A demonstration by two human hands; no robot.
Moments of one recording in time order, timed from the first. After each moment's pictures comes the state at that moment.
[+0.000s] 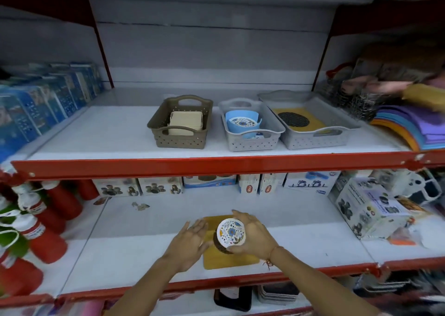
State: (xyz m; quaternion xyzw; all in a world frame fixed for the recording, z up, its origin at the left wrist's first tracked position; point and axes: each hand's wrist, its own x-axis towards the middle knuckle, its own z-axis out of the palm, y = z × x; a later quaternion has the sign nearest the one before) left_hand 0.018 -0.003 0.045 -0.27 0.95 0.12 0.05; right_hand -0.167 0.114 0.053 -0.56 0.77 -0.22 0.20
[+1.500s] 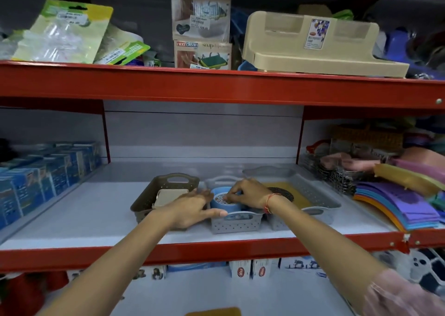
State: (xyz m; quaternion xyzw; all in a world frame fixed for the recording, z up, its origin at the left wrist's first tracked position) left_hand -0.075 -0.056 0.311 -0.20 0.97 0.12 -0.06; right_hand -0.266 0.017 0.313 -0.63 0.76 -0.17 0.05
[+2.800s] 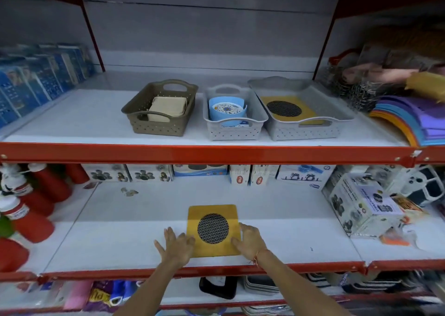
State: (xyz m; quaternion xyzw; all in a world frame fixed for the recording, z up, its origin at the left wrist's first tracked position) left_hand -0.020 0.036 -0.011 -0.58 0.76 0.28 0.09; right_hand -0.198 0.137 0.001 -0.43 0.83 -0.16 0.31
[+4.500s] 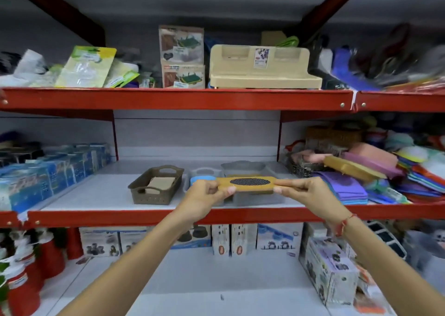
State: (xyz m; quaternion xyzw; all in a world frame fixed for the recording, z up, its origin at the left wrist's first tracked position) left_hand -0.079 0.145 0.334 -0.23 0.82 0.44 -0.30; right_hand -0.300 0.294 0.337 -0.53 0.69 -0.49 0.09
